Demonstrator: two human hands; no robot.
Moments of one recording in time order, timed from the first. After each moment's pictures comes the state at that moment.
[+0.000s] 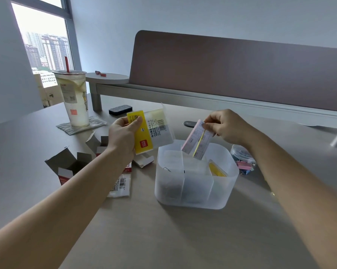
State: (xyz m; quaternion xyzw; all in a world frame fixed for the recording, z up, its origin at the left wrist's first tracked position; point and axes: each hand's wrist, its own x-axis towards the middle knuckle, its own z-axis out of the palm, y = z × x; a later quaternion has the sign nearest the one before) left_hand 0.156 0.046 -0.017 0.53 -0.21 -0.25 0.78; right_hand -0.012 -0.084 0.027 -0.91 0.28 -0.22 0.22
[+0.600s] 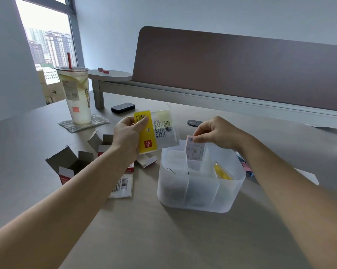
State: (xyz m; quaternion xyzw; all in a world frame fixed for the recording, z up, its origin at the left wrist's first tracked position) left_hand 0.161 0.040 -0.020 0.53 -0.23 -0.27 0.77; right_hand 0.007 -0.085 0.016 -0.92 0.26 -0.12 0.28
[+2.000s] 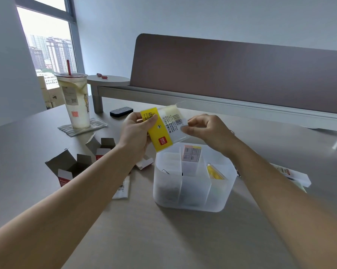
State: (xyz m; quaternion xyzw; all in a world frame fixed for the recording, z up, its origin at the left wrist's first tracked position) left_hand 0.139 0.030 -0.005 0.46 -0.27 -0.28 0.80; right_hand 0.007 -0.068 0.016 -0.87 0.24 -0.27 0.33
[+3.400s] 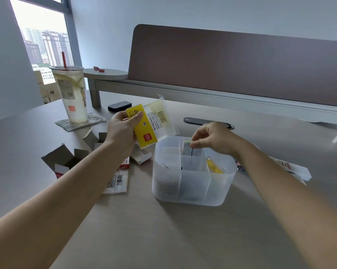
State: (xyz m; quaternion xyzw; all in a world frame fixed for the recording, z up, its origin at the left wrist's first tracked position) left_hand 0.159 0.038 -0.016 0.50 -0.22 -0.27 0.79; right_hand -0.008 -0.078 0.003 -0.90 0.27 -0.13 0.32
